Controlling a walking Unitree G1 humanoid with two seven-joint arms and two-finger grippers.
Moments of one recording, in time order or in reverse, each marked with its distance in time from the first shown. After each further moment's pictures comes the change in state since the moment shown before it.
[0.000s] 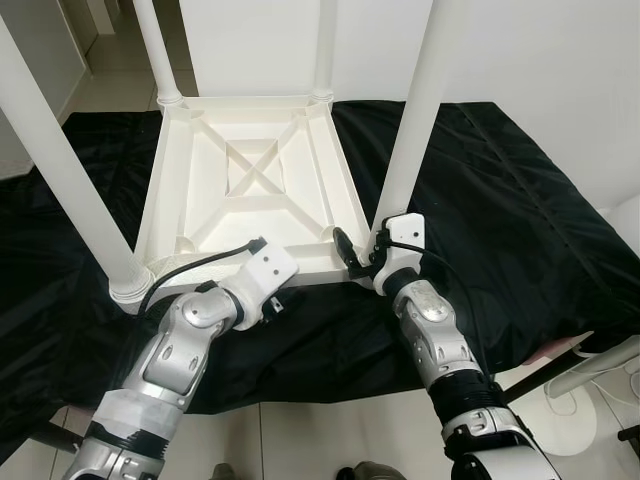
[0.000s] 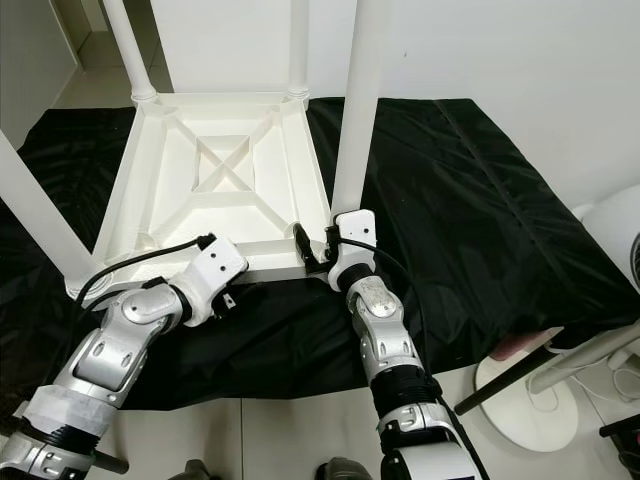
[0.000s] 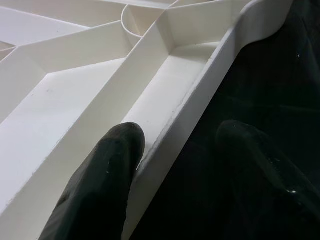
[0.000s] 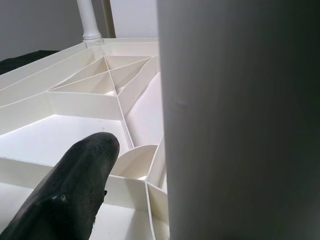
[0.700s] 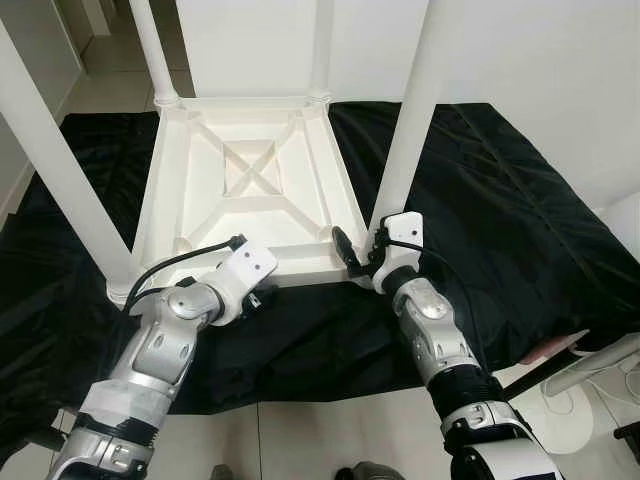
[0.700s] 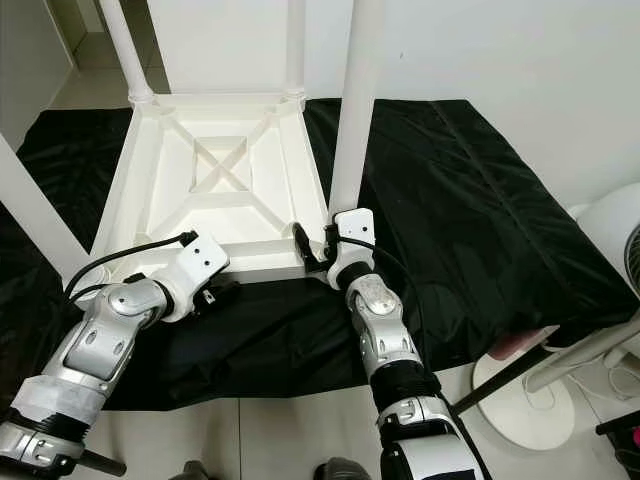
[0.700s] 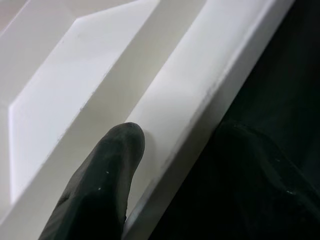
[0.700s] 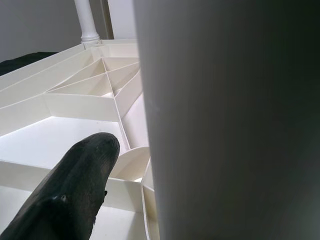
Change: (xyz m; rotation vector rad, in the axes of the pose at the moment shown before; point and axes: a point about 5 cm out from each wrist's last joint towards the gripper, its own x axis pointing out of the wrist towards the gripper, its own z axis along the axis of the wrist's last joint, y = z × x) left arm -0.013 0.022 -0.024 0.043 0.182 0.074; right arm 0.007 0.003 0.000 0.003 -0.002 0.015
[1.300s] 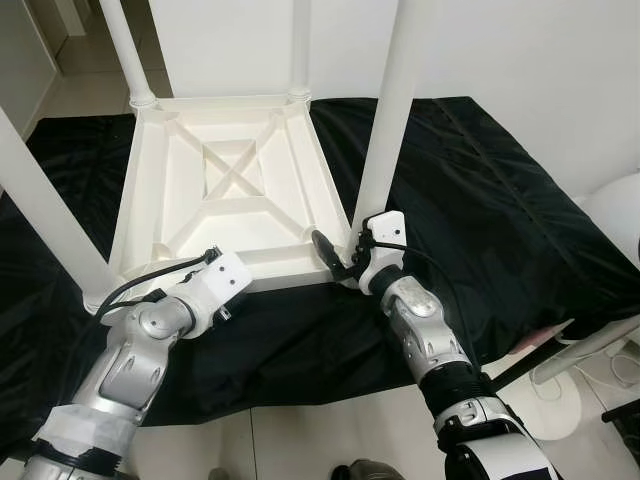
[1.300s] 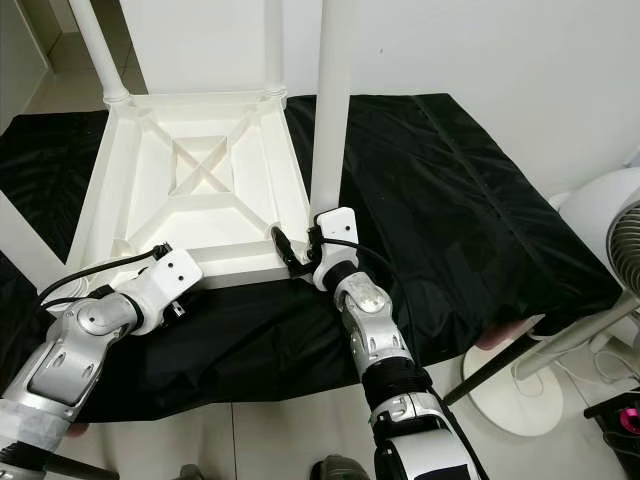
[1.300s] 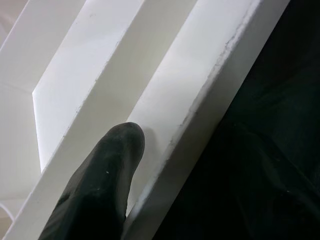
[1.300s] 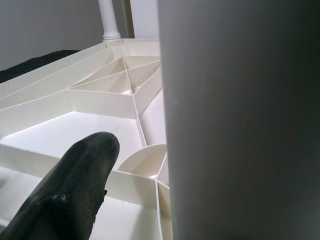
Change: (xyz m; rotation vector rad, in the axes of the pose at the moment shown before) left arm -0.025 0.003 -0.020 0.062 0.074 0.053; right arm 0.006 0.019 0.001 0.009 -0.005 0.144
